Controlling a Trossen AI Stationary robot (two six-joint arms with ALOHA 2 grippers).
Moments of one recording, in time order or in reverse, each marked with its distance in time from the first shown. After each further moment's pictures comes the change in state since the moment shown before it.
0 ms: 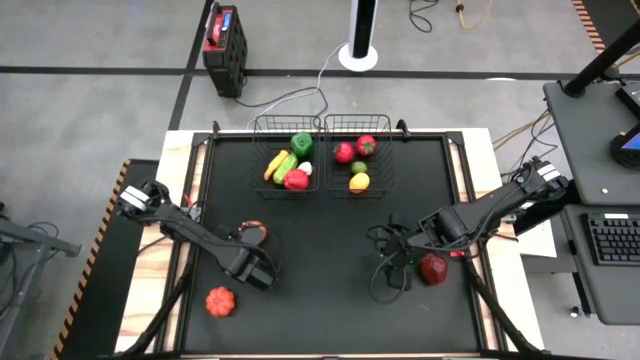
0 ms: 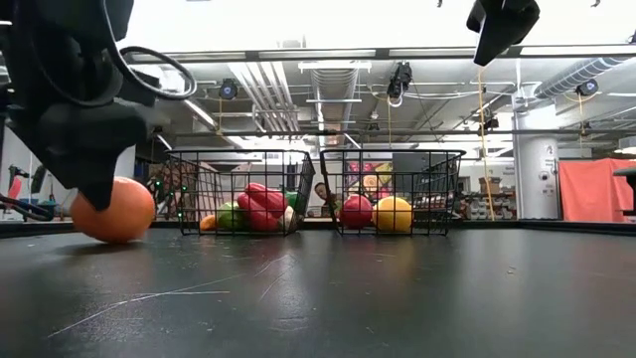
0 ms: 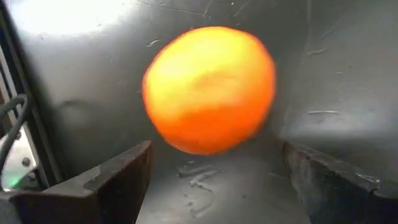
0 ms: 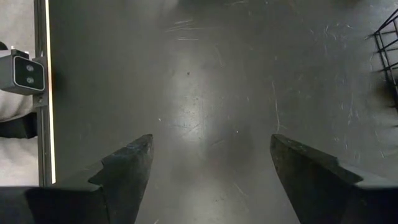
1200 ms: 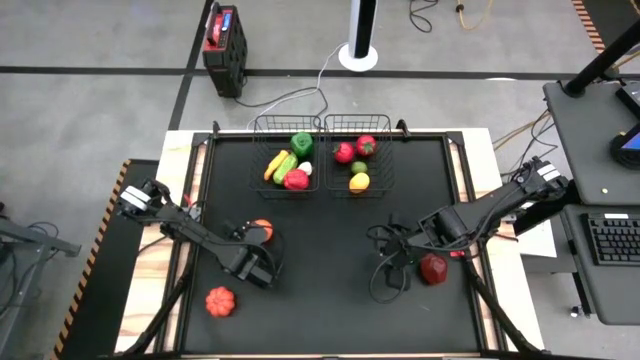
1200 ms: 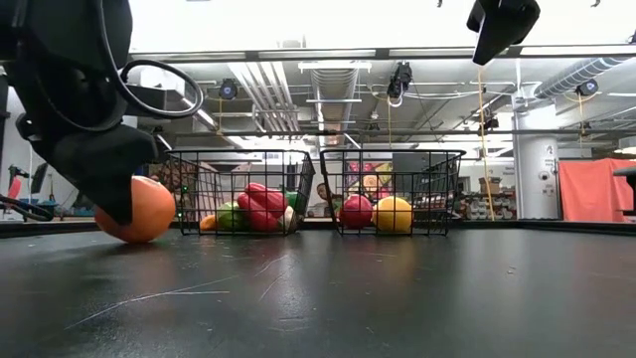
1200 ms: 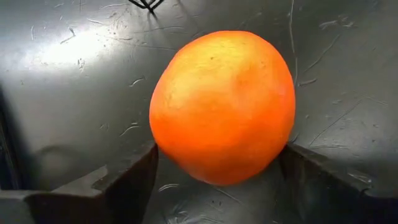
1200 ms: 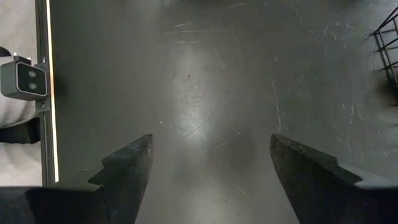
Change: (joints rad) left arm 0.010 0.000 -0.098 0.160 -0.138 0.098; right arm -0.001 0.000 0.000 0.008 0.003 0.019
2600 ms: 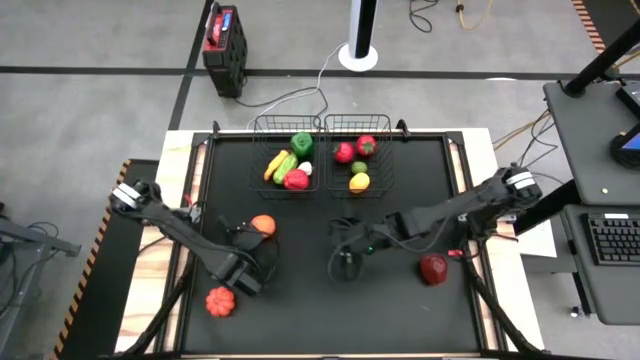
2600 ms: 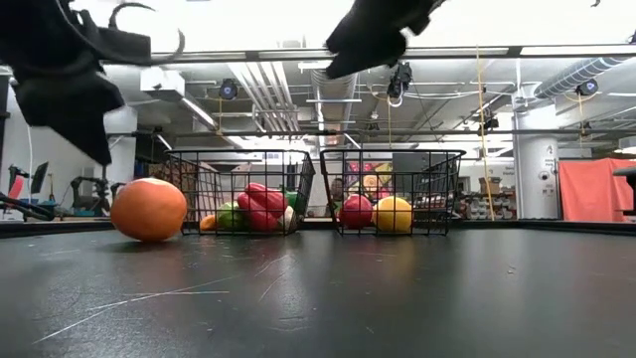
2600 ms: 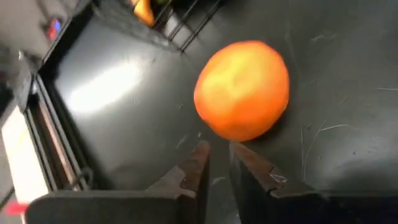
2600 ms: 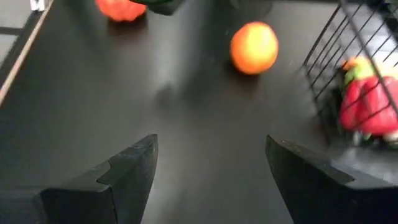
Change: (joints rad) left arm -0.088 -0.060 0.115 -0.282 -0.072 0.063; right arm -0.147 0.224 -0.009 0.574 0.087 -0.450
